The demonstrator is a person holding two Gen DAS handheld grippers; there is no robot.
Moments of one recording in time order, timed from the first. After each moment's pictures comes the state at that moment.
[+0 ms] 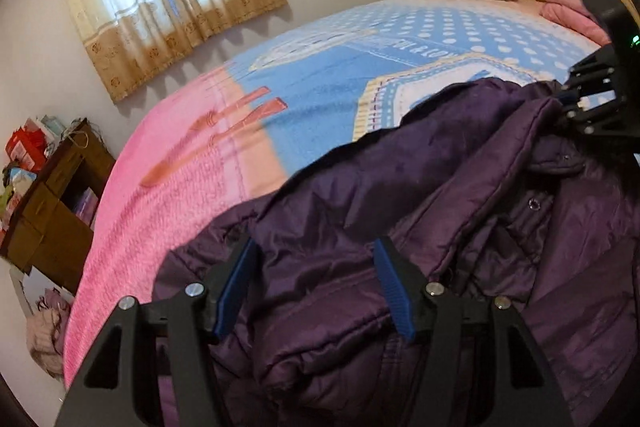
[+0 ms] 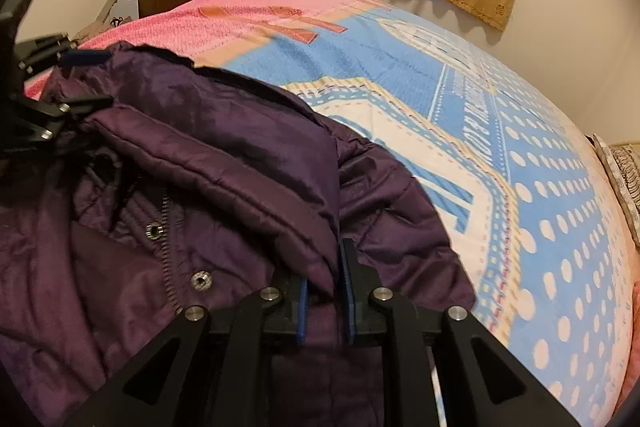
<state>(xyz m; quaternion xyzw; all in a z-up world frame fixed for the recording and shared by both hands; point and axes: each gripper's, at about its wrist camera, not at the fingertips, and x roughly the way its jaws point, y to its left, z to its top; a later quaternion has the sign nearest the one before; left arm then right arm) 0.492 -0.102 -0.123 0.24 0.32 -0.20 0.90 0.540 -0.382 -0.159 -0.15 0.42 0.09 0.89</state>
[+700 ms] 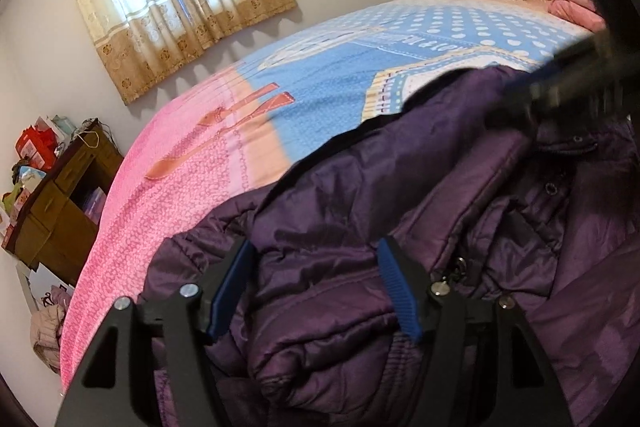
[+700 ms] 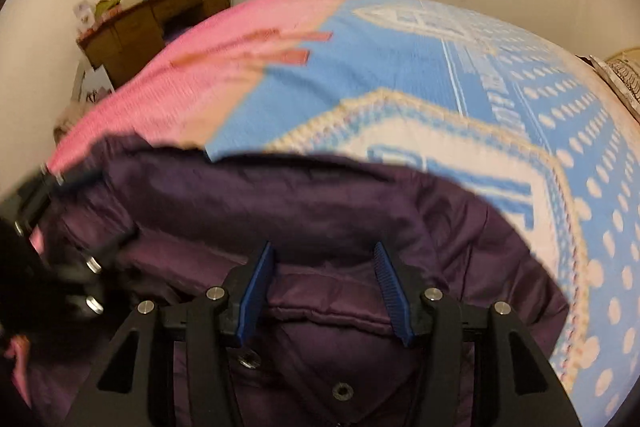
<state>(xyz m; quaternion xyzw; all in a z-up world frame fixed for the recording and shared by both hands) 0.486 -0.099 -0.137 0.24 0.31 -0.18 0.90 0.586 -0.333 -0.168 0.00 0.44 0.06 0.90</state>
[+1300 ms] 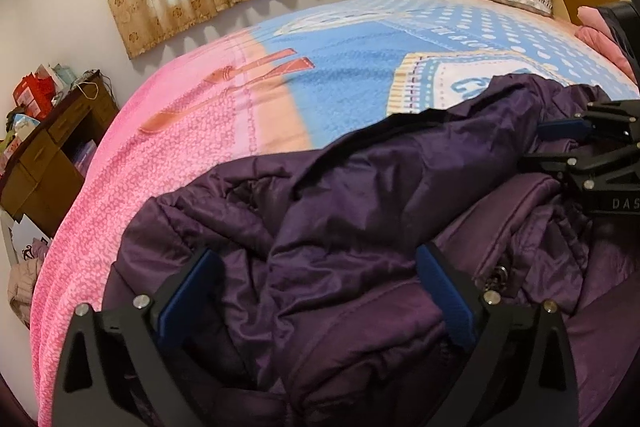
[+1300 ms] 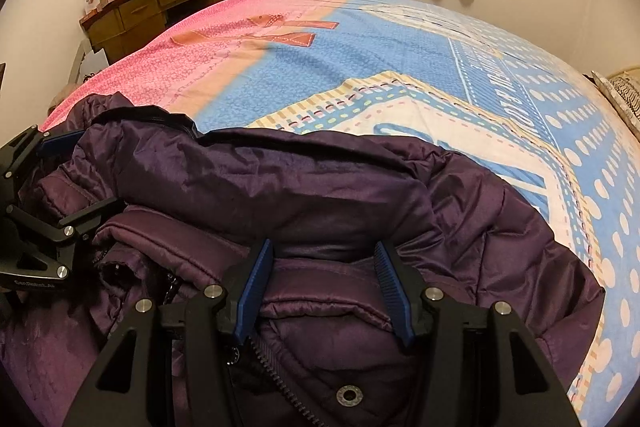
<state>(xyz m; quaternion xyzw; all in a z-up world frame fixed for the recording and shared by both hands) 0.512 -0.084 -0.152 0.19 0.36 -0.16 0.90 0.581 -0.328 -0.192 -0.03 0.43 0.05 0.90</state>
